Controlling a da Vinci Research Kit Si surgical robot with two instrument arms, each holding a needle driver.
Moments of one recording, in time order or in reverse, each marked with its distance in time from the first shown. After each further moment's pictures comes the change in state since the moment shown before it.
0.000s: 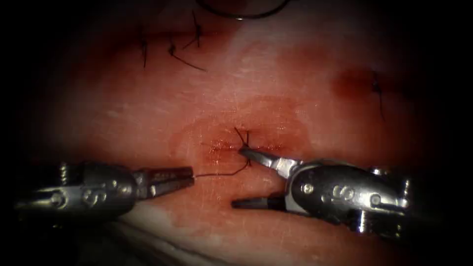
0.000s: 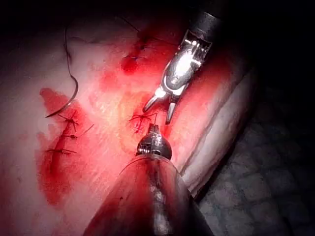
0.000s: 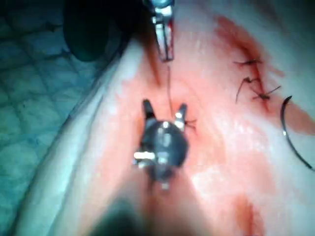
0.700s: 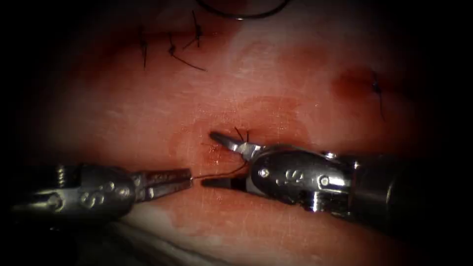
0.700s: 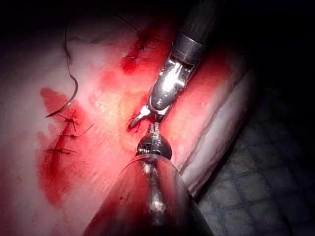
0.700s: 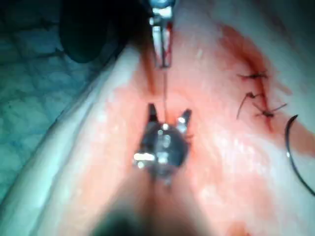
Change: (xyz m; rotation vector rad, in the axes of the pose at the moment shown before) right arm -0.003 0.000 0.006 -0.033 -0.035 -0.055; left arm 0.000 0.000 0.000 0.004 -0.003 -0.005
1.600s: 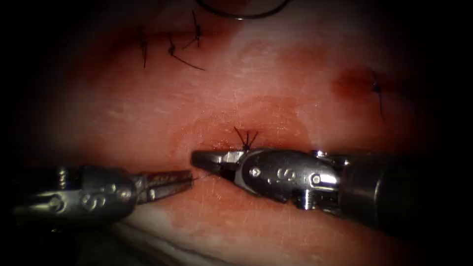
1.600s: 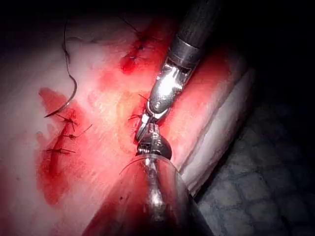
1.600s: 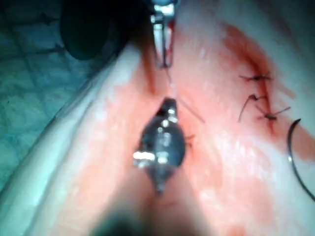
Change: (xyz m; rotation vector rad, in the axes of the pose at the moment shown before) right arm 0.000 0.000 0.000 0.104 0.015 -0.014; left arm 0.000 0.000 0.000 0.003 -0.001 0.005
